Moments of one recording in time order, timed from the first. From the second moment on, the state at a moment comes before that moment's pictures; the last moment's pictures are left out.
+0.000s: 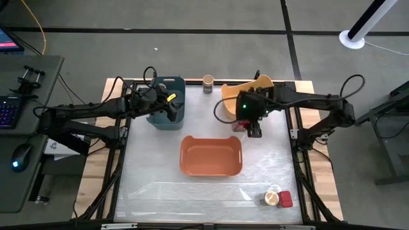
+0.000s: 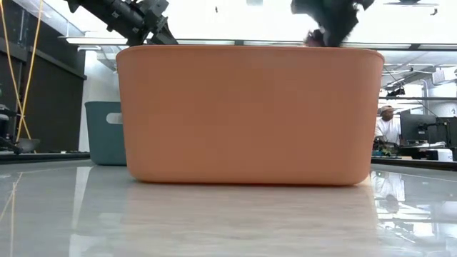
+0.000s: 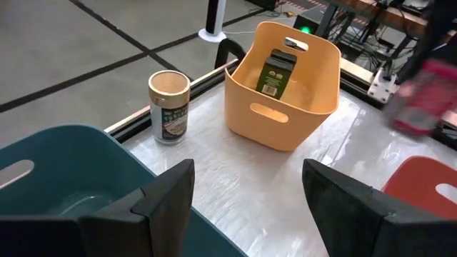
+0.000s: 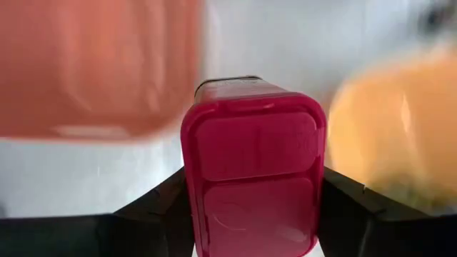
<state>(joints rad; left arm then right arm) 0.25 1.04 0.80 -0.22 -0.30 -0.33 -0.13 1.46 1.45 -1.23 0.00 -0.19</state>
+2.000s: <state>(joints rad) 0.25 1.04 0.80 -0.22 -0.14 -0.26 0.14 1.86 1.71 -0.98 -0.05 -0.12</state>
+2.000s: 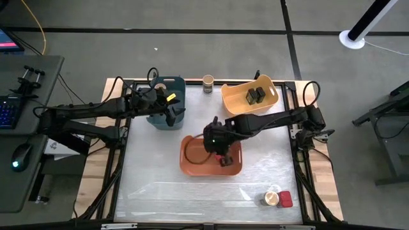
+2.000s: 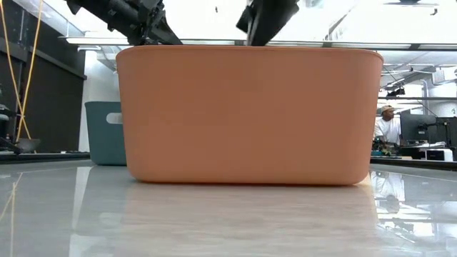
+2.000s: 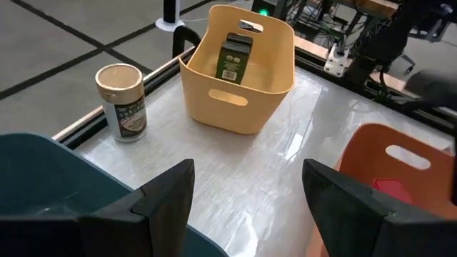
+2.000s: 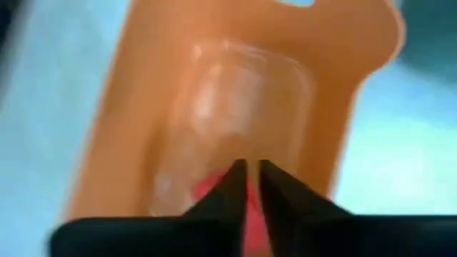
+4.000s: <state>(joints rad) -0.19 1.04 0.80 -0.16 -0.39 -0.71 0.32 1.70 1.54 -1.14 0.09 0.26</state>
